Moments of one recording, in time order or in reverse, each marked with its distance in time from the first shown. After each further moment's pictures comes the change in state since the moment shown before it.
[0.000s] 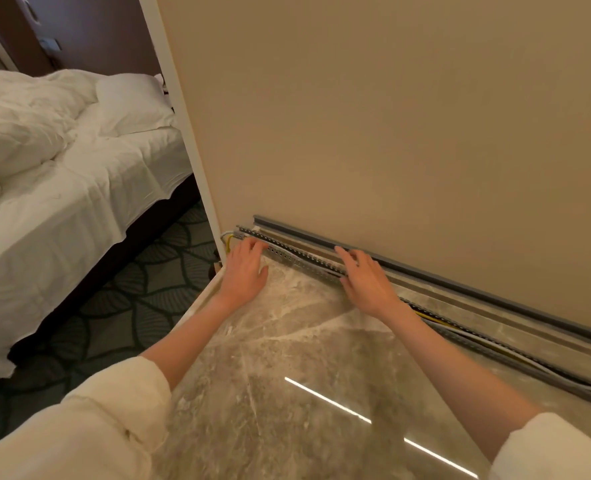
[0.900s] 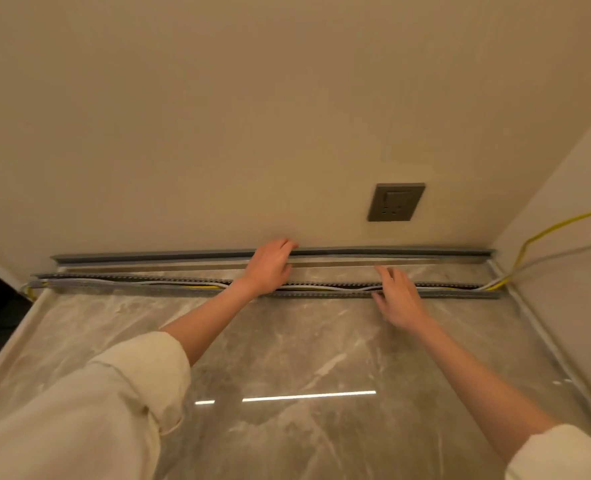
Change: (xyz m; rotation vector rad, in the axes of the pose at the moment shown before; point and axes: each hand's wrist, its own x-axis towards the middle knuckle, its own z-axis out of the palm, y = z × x) left_hand 0.019 0.357 0.095 -0.111 -0.330 0.645; right_hand -0.302 0.234 -0.091 -0.058 0.082 0.676
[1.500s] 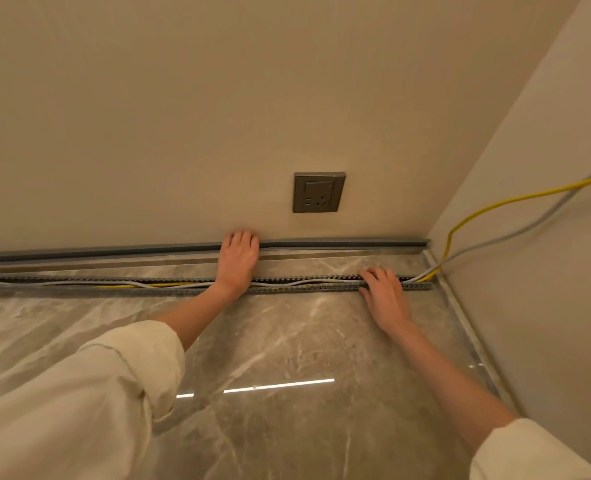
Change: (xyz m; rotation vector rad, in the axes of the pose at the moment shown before) left_hand 0.055 0.070 0.070 0.440 0.027 -0.204; right_hand -0.005 0.123 0.000 -0.061 0.103 0.000
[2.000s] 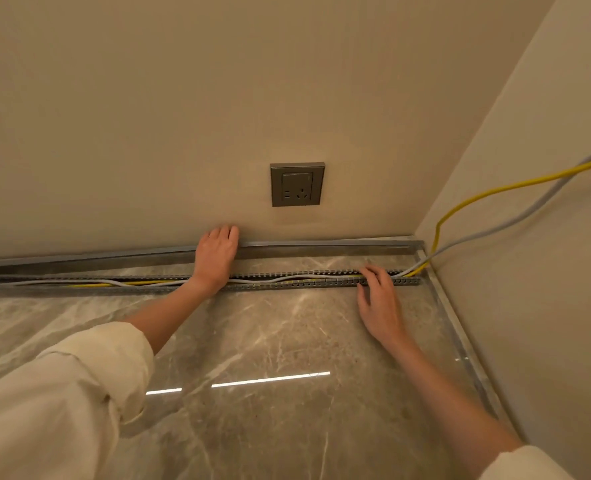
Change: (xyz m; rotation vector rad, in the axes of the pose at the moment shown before) left_hand 0.005 0.003 -0.006 0.007 0.005 -0.032; right_hand -0.020 0.019 0.015 0.374 0.189 0.074
